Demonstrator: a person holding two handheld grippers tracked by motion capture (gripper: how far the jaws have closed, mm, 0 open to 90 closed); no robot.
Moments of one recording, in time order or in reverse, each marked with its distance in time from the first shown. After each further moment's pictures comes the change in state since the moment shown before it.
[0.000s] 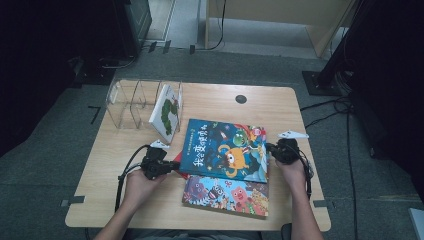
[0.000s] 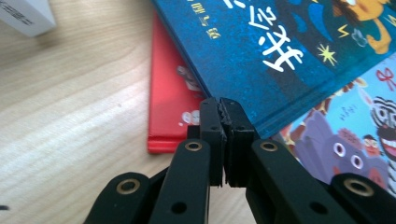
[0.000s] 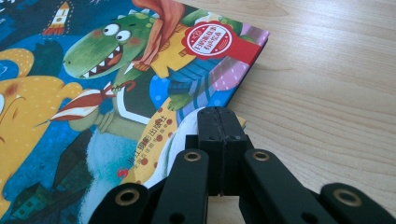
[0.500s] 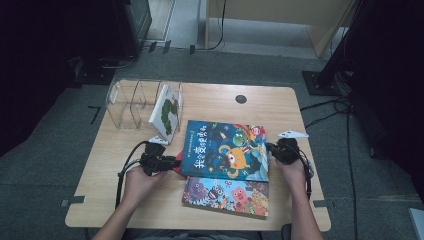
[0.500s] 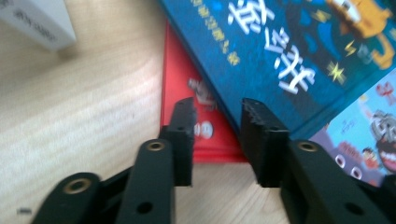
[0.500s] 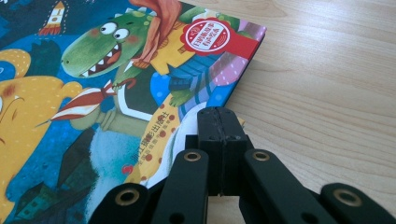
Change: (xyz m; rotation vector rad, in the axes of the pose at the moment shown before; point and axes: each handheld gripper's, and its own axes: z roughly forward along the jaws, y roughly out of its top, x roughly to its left) left arm 0.010 0.015 -0.004 -0.008 -0.012 -0.037; right arm 0.000 0.001 -0.001 0.005 -0.004 -0.010
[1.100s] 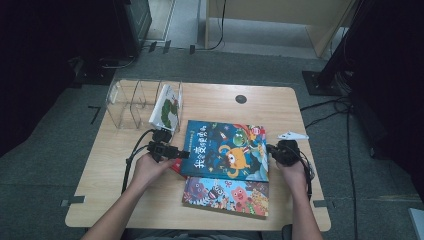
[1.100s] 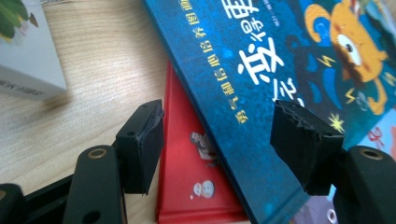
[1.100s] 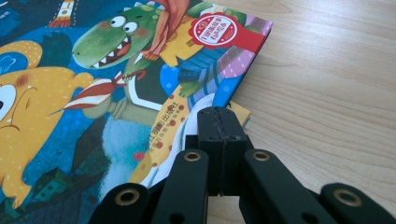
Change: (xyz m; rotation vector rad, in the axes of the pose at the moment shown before) left arm 0.008 0.036 0.022 0.072 -0.024 -0.067; right arm 0.004 -0.003 -0.005 0.009 0.003 -0.013
